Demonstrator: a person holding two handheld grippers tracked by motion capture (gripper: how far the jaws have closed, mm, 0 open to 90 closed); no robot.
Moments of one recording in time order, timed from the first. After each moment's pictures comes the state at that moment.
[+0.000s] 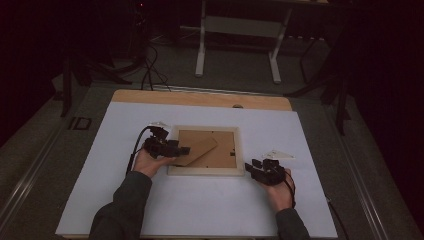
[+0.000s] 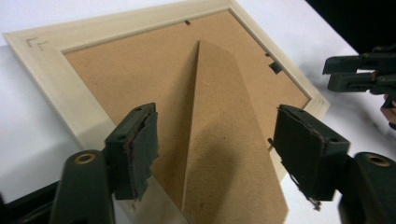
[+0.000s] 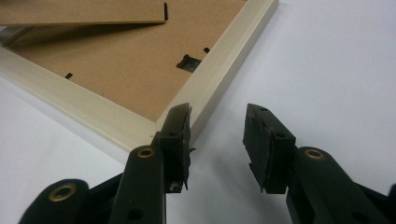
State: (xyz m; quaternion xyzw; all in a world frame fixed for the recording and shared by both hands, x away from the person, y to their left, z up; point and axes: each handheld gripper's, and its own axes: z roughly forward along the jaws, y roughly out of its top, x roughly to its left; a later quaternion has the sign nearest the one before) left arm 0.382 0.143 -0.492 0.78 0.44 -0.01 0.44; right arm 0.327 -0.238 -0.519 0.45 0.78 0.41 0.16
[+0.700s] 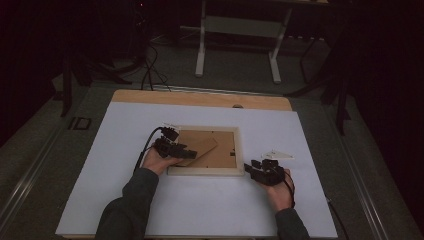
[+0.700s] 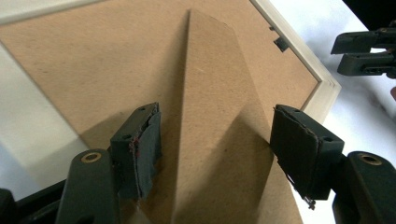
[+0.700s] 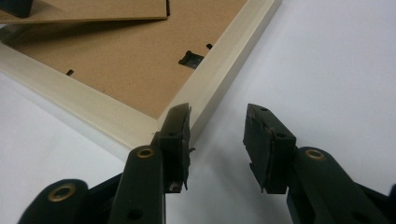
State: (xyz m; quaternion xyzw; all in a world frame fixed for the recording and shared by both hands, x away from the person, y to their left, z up) left arm 0.400 0.121 -0.510 0.80 0.43 -0.05 0.41; right arm 0.328 -0.237 -0.521 0.45 0.78 0.40 0.15
